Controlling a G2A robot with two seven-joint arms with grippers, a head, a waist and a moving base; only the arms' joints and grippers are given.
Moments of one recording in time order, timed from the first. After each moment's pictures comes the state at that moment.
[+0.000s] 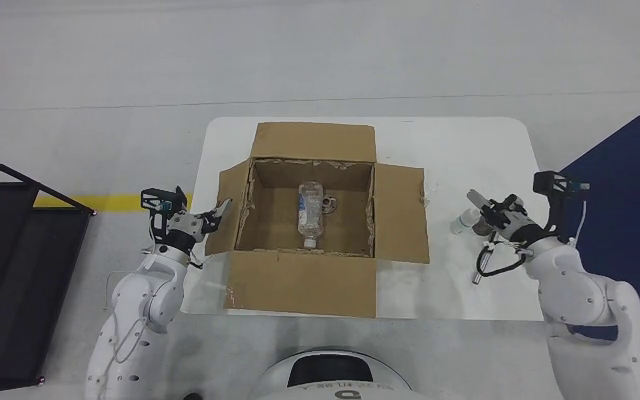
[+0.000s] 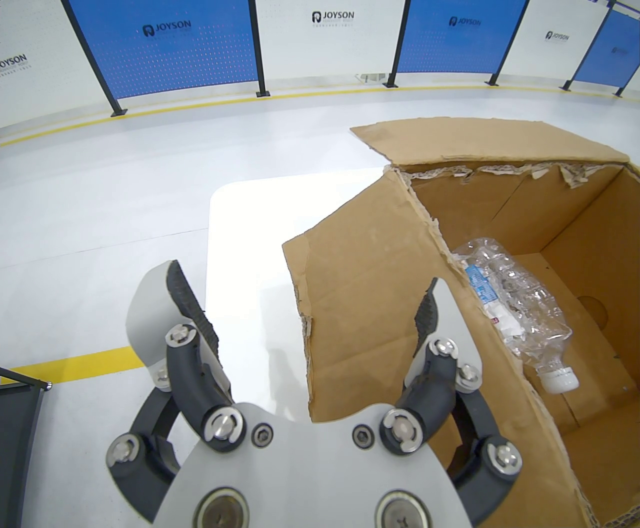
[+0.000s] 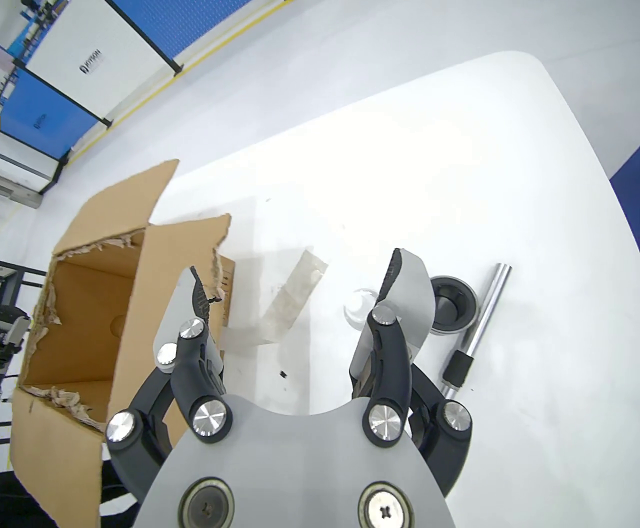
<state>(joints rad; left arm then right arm) 1.73 -1.25 -1.60 -1.74 1.24 -0.23 -0.03 -1.85 -1.08 1.84 -2.08 -0.66 0.12 0.64</state>
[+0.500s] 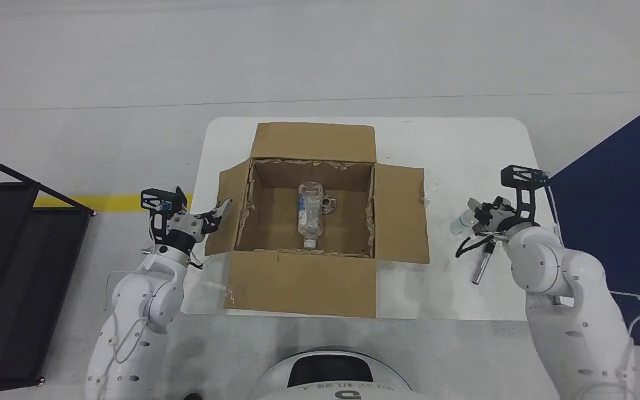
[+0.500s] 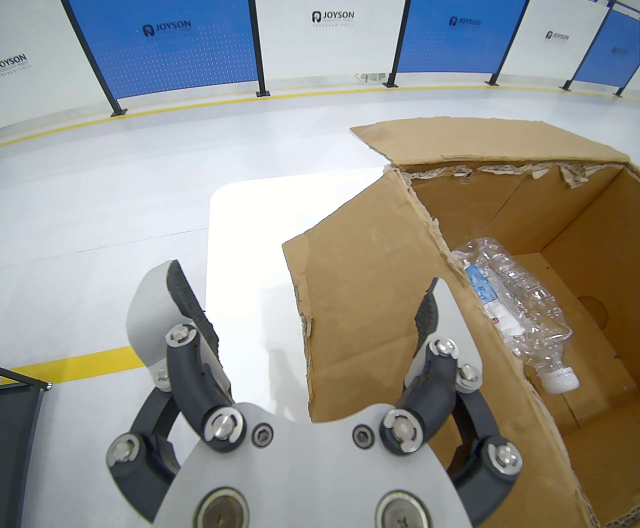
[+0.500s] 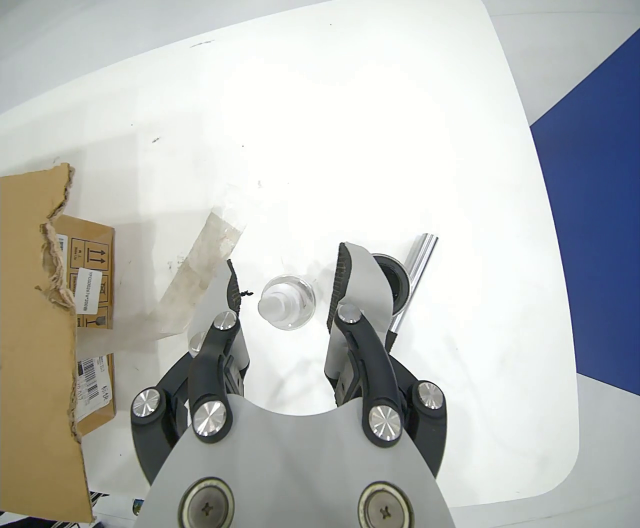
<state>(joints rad) 1.73 -1.25 -1.60 -1.74 1.24 -0.23 -0.03 -1.68 -1.07 1.68 -1.99 -1.01 0.27 0.86</state>
